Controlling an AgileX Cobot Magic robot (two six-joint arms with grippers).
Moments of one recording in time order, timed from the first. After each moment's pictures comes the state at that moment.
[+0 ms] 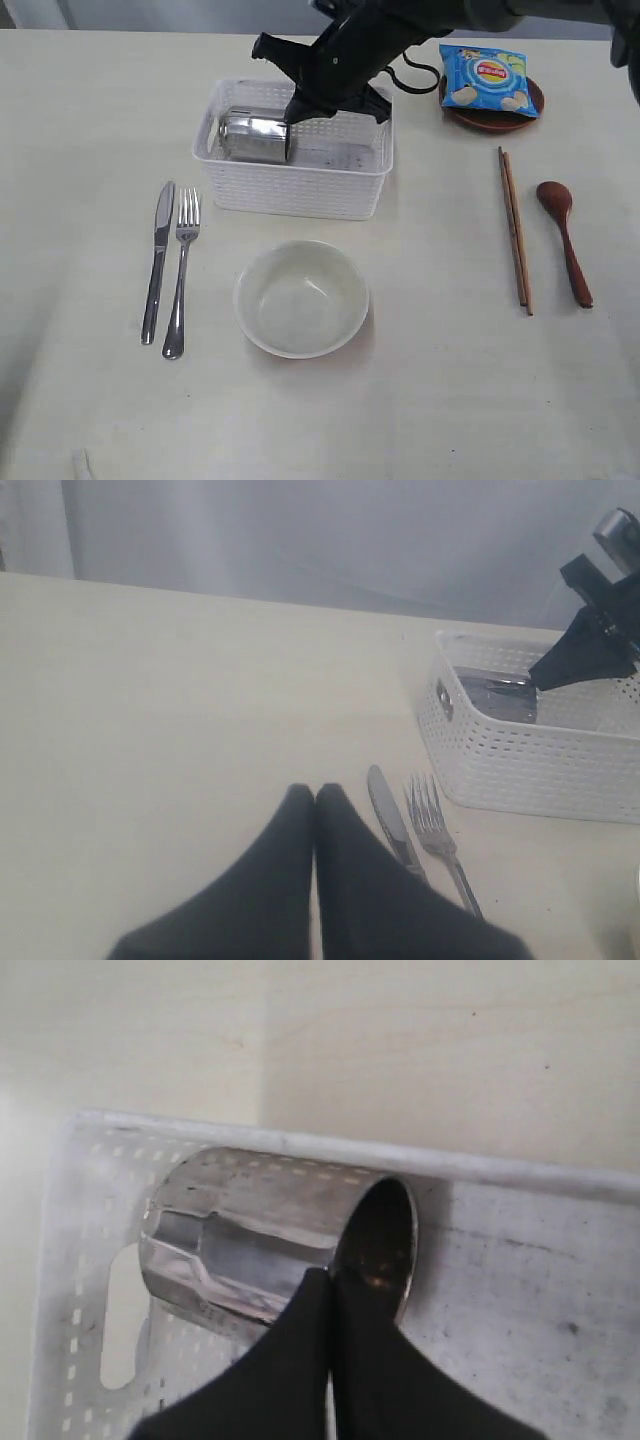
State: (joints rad) left arm -0.16 0.00 0.00 -0.02 0.33 -0.16; right arm 0.48 2.23 -1.70 0.56 0.67 0.14
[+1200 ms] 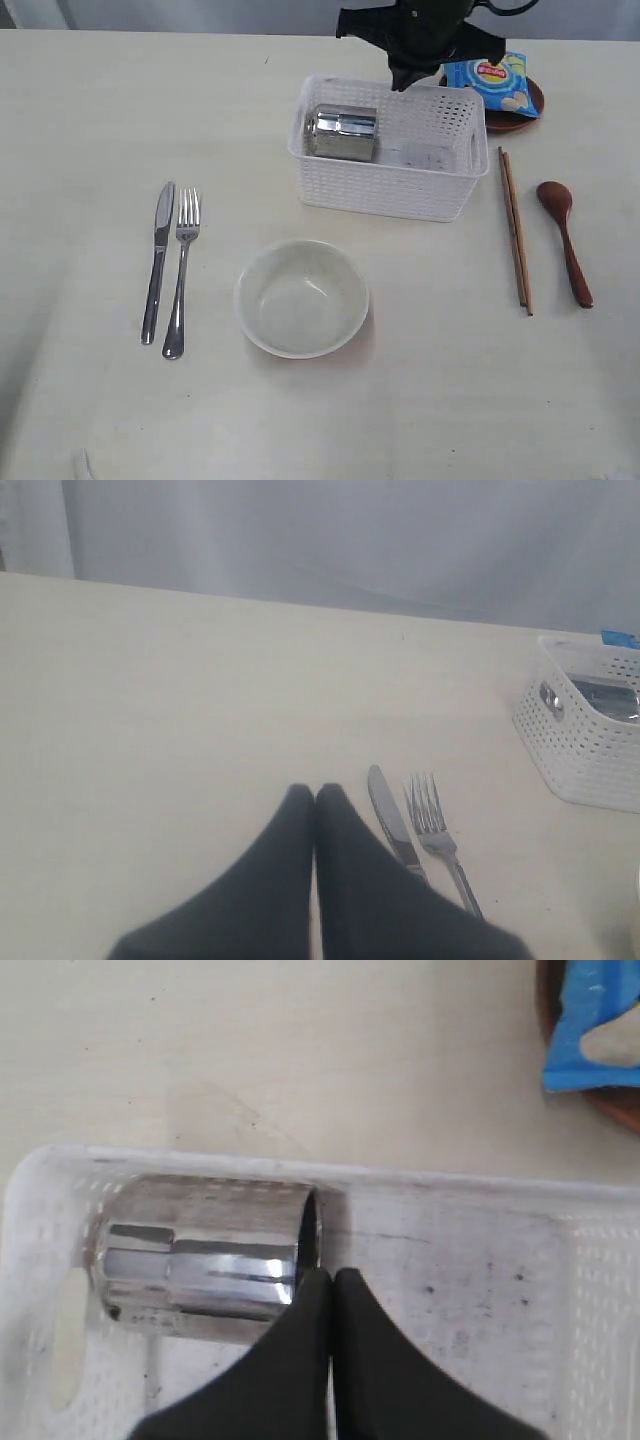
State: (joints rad) left arm -0.16 0.00 0.00 -0.02 0.33 -0.16; right arm 0.43 2.07 -1.71 -0.07 0.91 0.53
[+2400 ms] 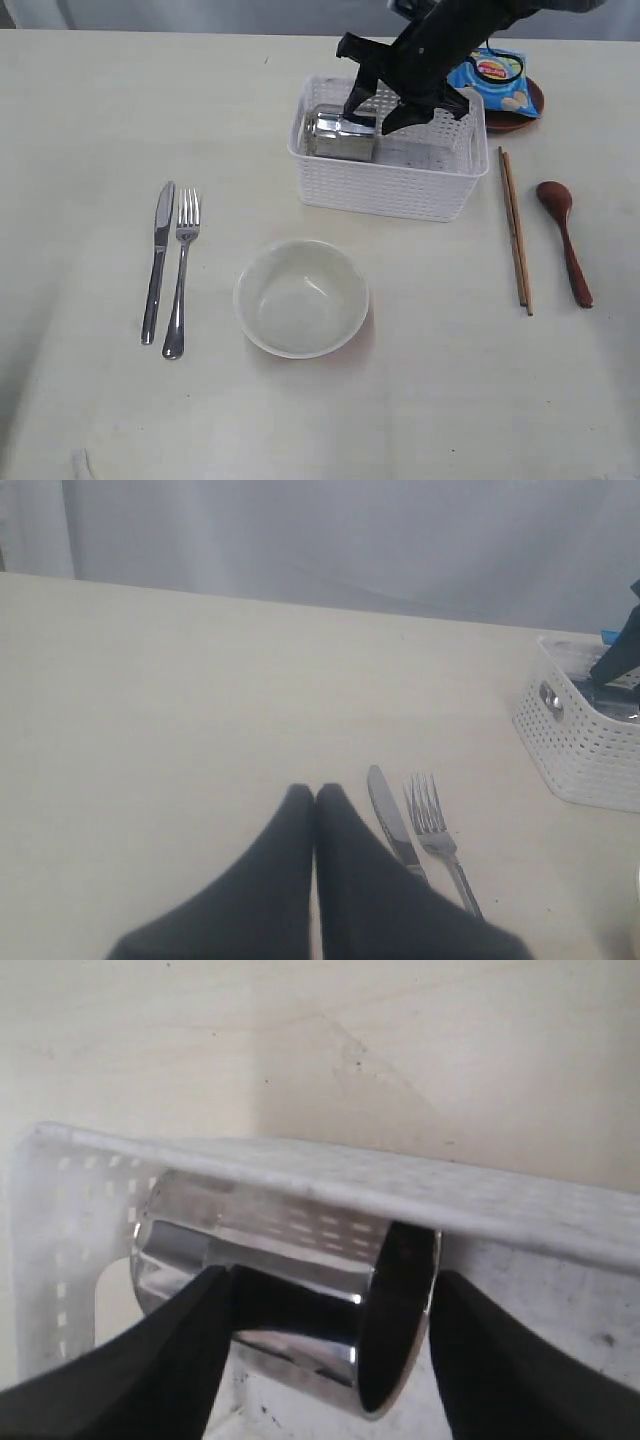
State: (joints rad) left arm -0.16 0.00 0.00 -0.02 0.33 -0.16; right arm 0.29 2.23 -1.71 0.55 0.87 0.04
